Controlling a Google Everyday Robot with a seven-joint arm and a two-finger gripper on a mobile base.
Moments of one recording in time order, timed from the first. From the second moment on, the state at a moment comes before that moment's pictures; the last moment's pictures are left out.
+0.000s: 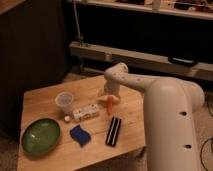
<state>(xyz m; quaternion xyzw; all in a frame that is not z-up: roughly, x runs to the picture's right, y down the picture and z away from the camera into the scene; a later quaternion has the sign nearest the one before) 0.026 0.044 0.945 -0.14 -0.22 -0.65 0.72</state>
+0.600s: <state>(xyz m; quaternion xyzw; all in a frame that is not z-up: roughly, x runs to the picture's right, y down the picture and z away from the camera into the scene) 0.034 0.034 0.918 -0.11 -0.19 -0.66 0.72</state>
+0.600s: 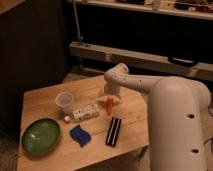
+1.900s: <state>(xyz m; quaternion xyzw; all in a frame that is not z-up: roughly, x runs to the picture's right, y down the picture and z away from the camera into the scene) 0.109 0.183 0.723 -0.20 -0.26 -0.60 0.73</state>
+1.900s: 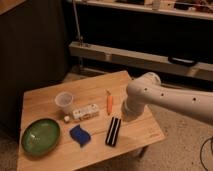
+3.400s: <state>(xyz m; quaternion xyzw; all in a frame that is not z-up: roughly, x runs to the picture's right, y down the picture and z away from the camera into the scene) 0.020 0.291 0.738 -0.19 -0.29 -0.65 0.68</state>
